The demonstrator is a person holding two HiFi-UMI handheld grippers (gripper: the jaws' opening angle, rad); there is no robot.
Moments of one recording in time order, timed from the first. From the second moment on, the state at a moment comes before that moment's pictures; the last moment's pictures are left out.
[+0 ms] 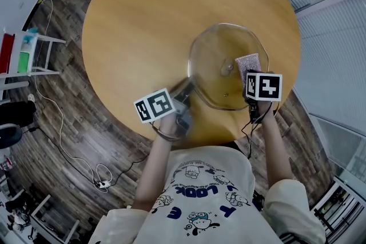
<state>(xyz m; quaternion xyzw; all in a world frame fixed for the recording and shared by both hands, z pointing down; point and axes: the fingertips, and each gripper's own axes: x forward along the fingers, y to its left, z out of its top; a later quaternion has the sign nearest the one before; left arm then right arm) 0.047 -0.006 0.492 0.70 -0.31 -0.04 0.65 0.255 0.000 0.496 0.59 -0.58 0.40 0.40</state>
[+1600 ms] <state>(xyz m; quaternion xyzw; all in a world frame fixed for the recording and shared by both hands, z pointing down) 0.048 -0.006 0.496 0.70 -0.31 -0.04 0.65 0.190 0.043 0.501 0.54 -0.60 0.46 0.37</state>
